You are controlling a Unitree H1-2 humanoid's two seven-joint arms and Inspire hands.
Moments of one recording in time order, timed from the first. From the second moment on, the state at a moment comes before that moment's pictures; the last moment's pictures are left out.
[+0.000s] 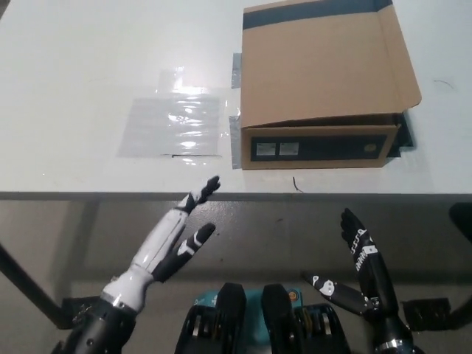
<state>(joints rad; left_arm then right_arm) -0.21 0.24 -0.25 0.06 0.20 -0.26 -0.05 -0.11 0.01 0.07 0.36 -0.02 -0.42 -0.01</state>
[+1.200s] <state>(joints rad) -0.05 0.20 -0.10 0.17 0.09 -0.30 -0.09 -0.11 0.01 0.08 0.37 -0.02 -0.42 -0.01</state>
